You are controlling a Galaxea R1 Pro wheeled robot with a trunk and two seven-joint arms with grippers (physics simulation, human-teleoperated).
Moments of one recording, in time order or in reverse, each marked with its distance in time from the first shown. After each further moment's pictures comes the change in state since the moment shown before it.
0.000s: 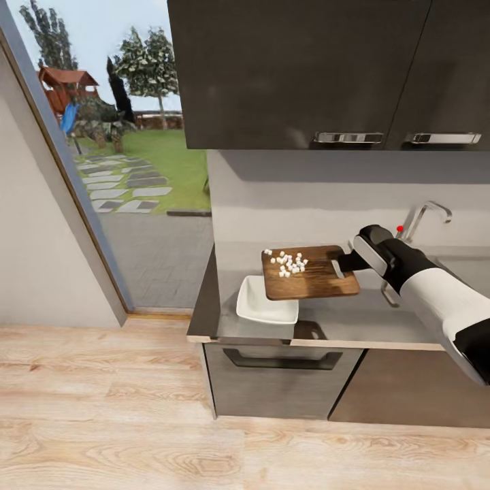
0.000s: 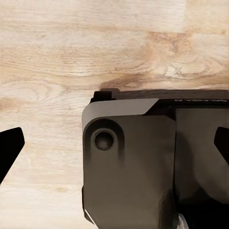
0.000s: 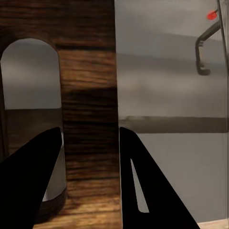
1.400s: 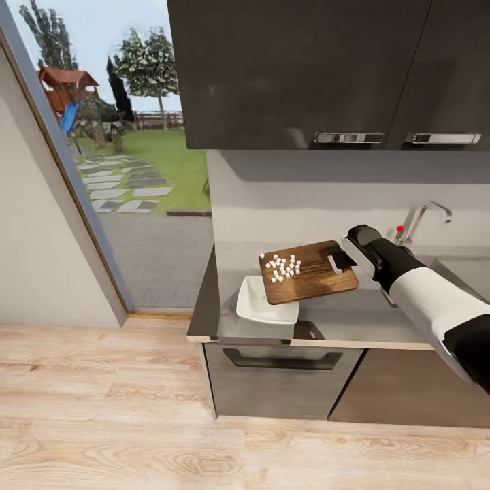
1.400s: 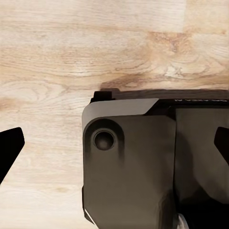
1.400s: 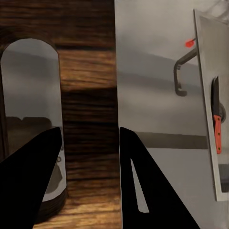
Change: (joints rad) left arm 0.000 0.000 0.000 0.000 0.000 0.000 0.000; right arm 0.000 0.046 0.002 -0.001 0.153 -0.030 0.000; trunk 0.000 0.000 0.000
